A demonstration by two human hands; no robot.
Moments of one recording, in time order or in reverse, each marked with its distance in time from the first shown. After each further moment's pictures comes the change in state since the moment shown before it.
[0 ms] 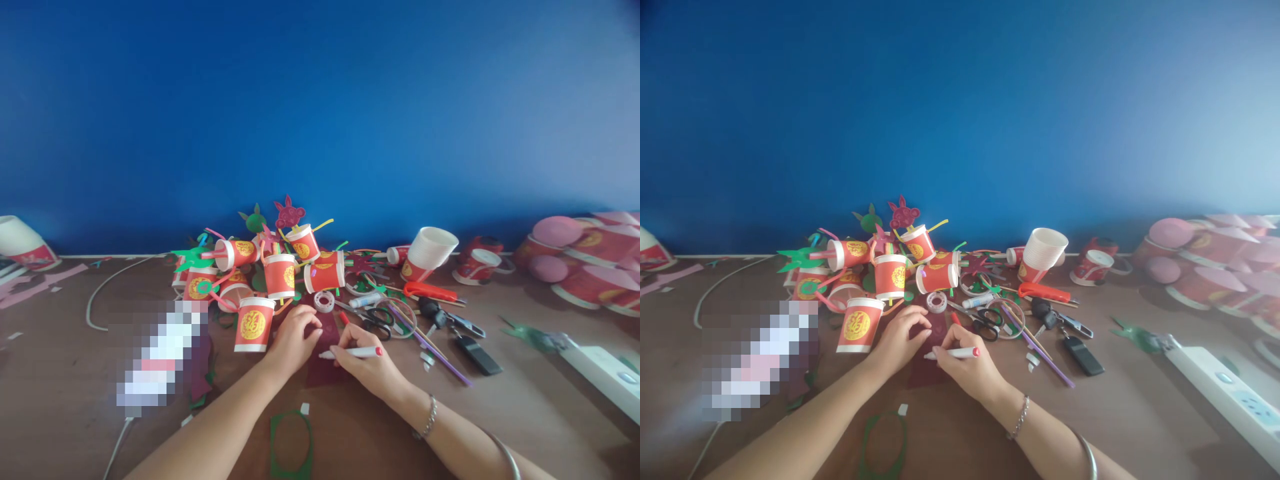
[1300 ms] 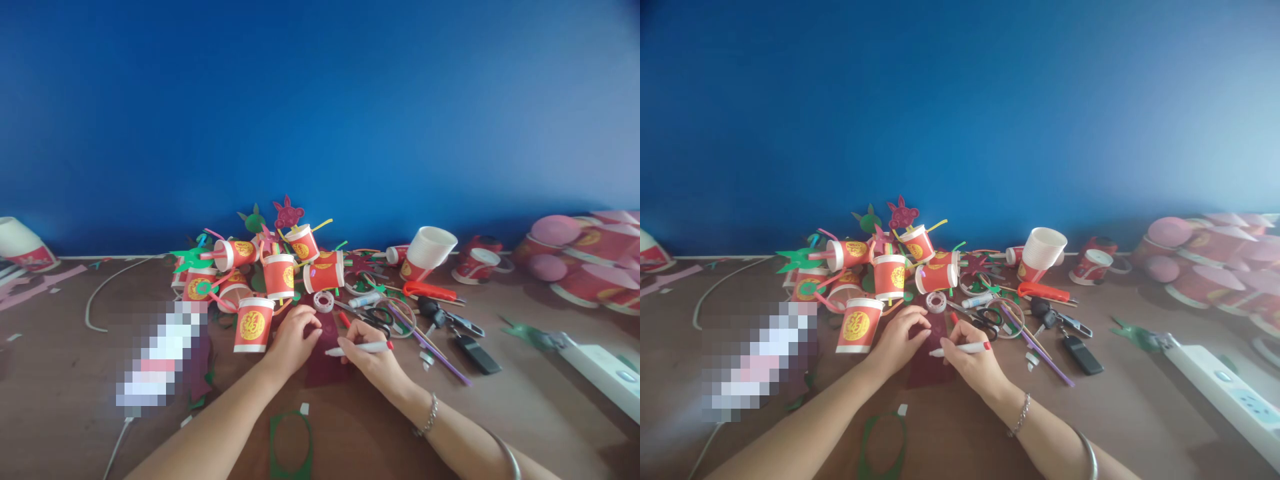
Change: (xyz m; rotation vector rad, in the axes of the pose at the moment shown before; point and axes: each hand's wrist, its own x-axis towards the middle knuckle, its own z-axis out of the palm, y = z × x) left_hand -0.001 -0.001 -0.001 0.013 -0.009 -0.015; right_hand 0.001 -0.006 -0.004 0.129 0.084 0.004
